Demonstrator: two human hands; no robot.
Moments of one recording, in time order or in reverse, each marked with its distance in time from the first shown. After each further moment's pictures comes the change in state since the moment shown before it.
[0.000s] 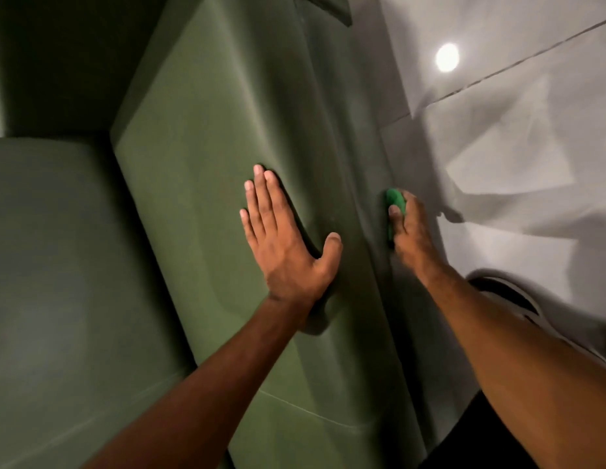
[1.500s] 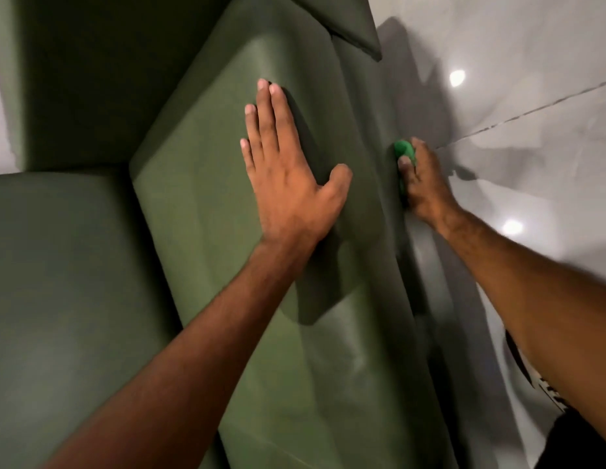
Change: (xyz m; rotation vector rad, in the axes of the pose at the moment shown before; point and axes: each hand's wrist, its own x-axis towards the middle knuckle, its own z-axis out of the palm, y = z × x) left_hand 0.147 0.001 -0.027 -0.073 -0.033 0.062; right_hand 0.134 -0.090 0.013 -0.057 0.012 -0.165
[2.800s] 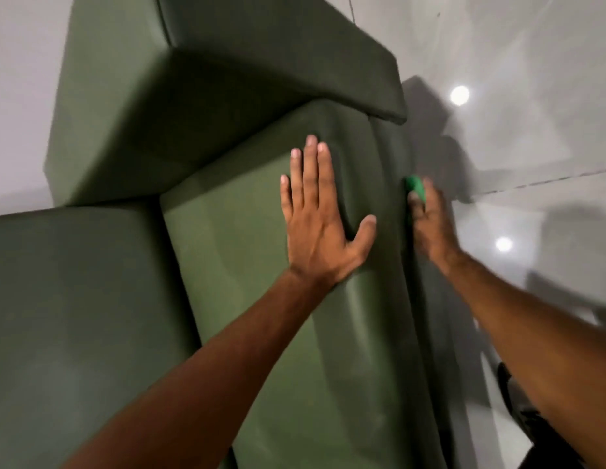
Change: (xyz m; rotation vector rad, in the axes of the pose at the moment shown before) left_hand 0.055 -0.017 -0.014 0.032 -0.047 0.138; right_hand 0.031 -0.061 0.001 0.032 0.012 0.163
